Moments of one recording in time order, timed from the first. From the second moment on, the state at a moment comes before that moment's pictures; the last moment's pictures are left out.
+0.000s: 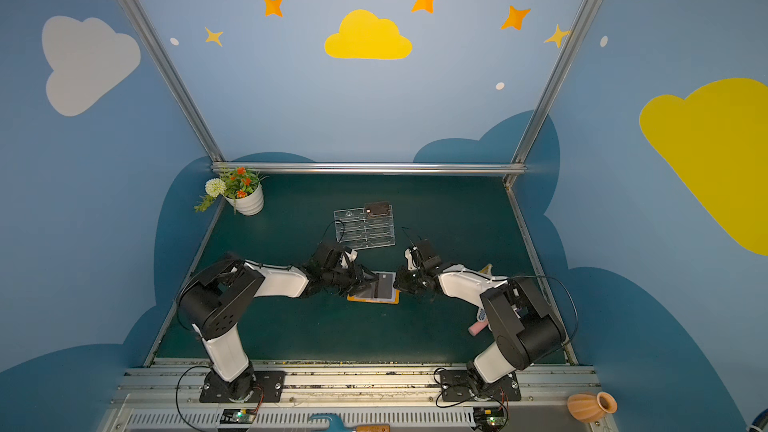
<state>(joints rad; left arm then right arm) -0.63 1.82 0.75 0.33 0.59 -1.18 0.56 1.55 0.70 -0.18 -0.36 0.72</state>
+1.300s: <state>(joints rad) -0.64 1.84 0.71 0.40 0.55 -1.19 0.60 1.61 0.72 -0.13 -0.37 0.73</state>
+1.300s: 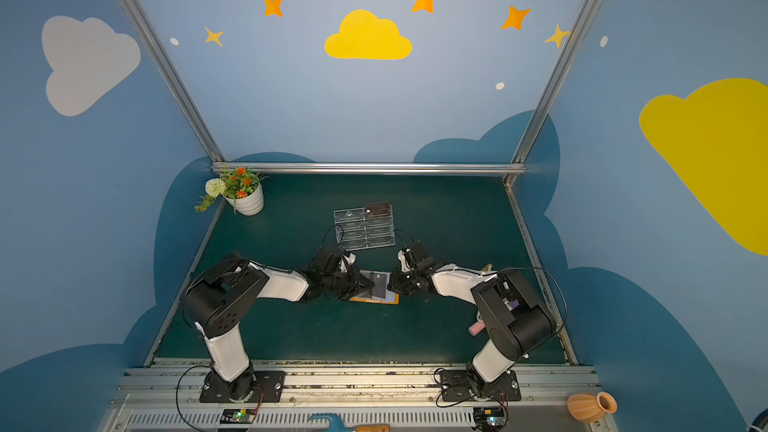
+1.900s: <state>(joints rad) -0.61 1.78 0.65 0.39 0.55 -1.18 0.60 1.62 0.73 -0.14 -0.37 0.73</state>
